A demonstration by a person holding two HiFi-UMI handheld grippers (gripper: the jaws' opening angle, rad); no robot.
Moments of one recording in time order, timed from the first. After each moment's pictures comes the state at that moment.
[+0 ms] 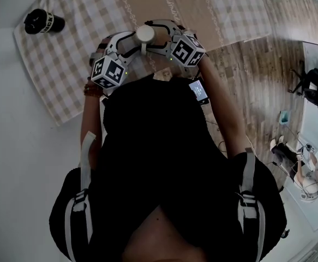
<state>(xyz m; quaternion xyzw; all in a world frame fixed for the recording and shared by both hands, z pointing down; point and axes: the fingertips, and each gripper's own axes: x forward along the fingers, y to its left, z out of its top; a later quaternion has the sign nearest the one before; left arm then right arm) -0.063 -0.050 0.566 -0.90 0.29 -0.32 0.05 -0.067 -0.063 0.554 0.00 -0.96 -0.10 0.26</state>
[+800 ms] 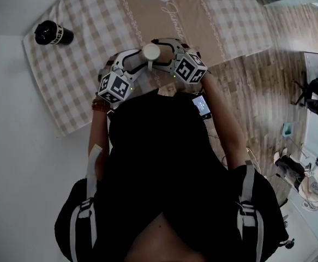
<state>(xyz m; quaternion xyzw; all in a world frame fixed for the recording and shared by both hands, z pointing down) -0.061 -0.043 0.566 -0.91 0.29 -0.29 0.02 -0.061 -0.059 0.560 0.00 -0.95 -0.10 0.28</state>
